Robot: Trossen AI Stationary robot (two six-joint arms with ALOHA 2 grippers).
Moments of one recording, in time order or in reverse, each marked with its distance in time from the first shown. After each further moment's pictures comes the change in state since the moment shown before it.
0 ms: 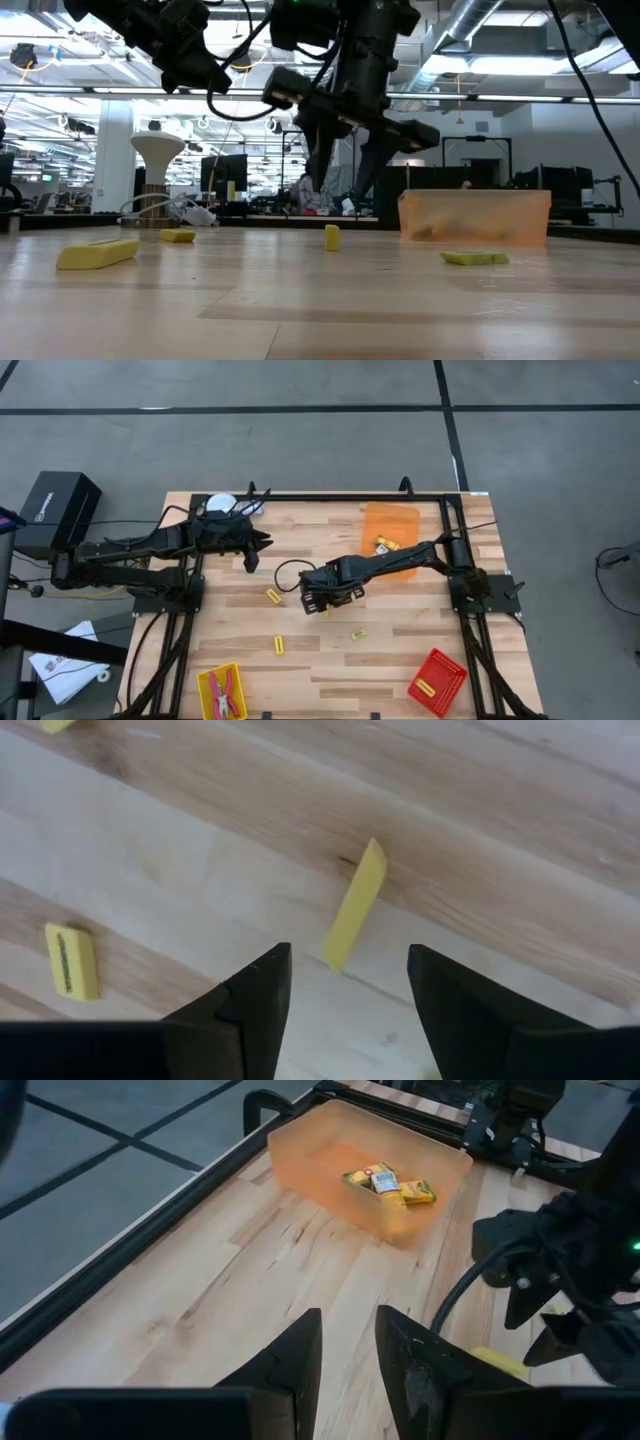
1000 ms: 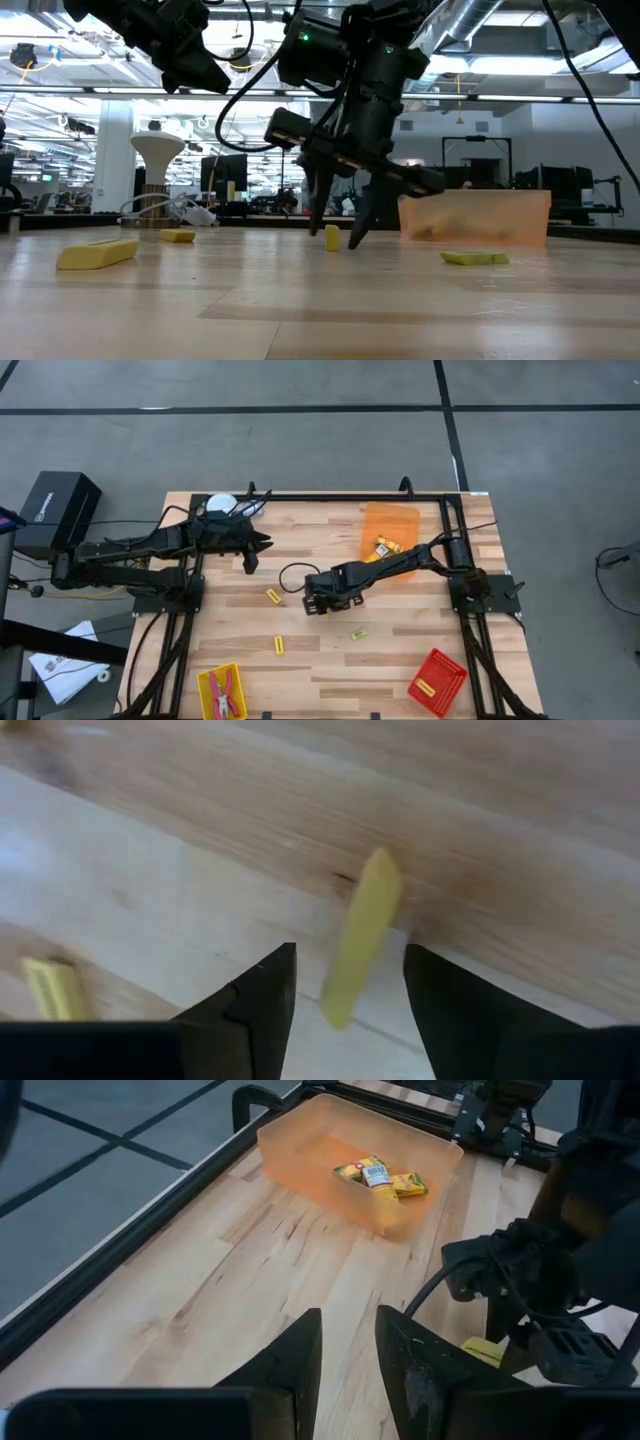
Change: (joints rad) left arm 0.000 0.000 0.000 -0.008 0.024 0.022; right arm -0.001 0.000 -0.191 0.284 -0.056 0.089
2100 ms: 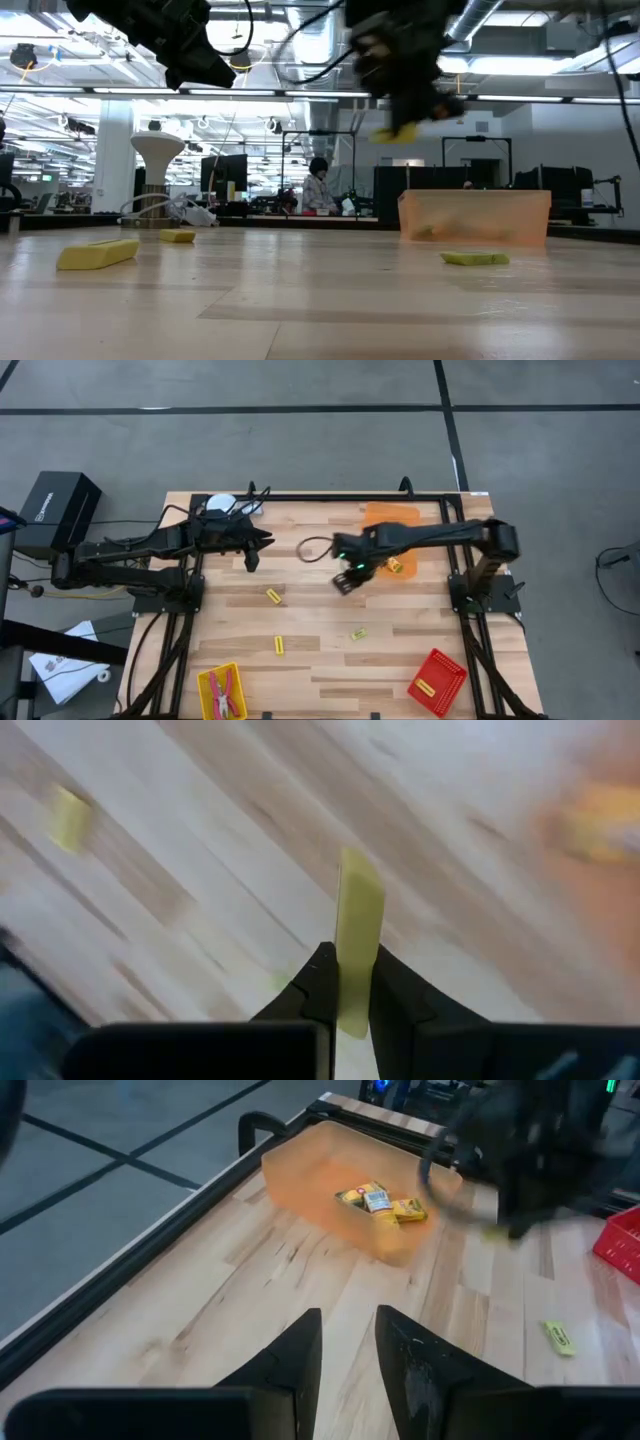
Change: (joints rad) left arm 0.000 0.000 0.000 0.054 -0.016 -0.011; right arm -0.137 -0.378 -0.042 -0.416 -0.043 -0.588
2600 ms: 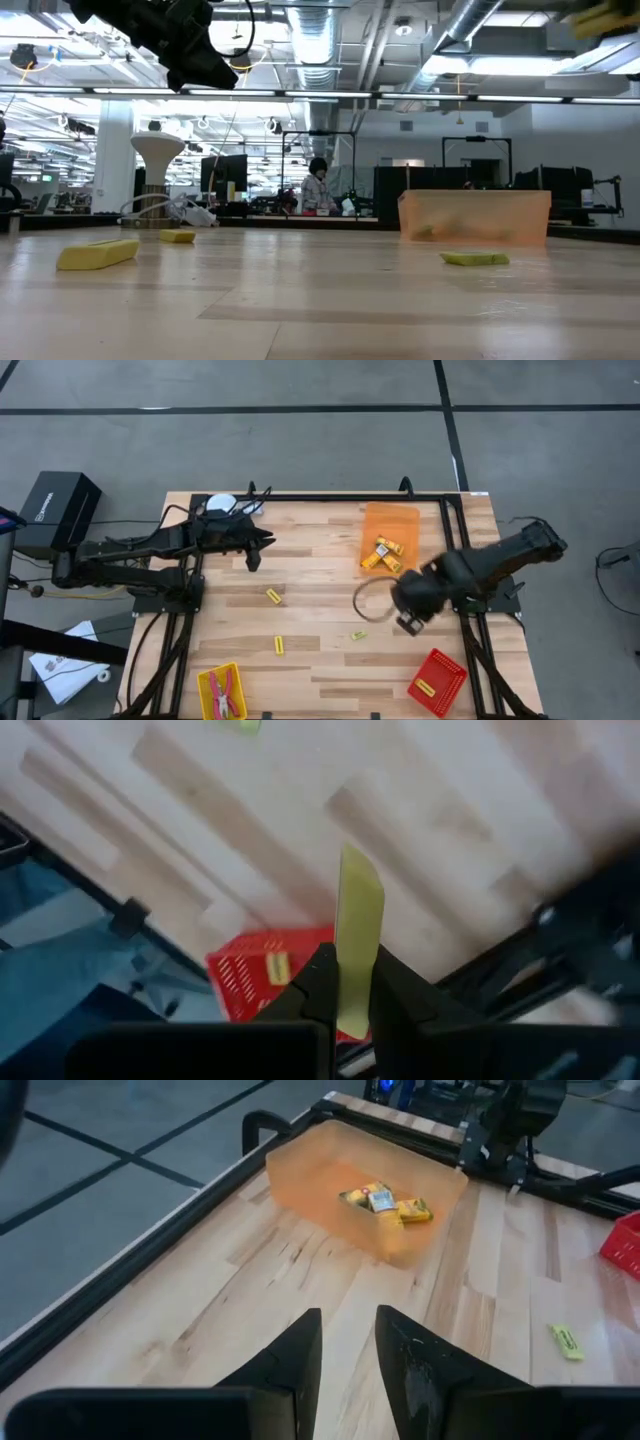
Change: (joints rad) left arm 0.000 0.020 0.000 0.014 -0.012 -0.004; right arm 0.452 -0.318 0.000 -0.471 0.050 0.420
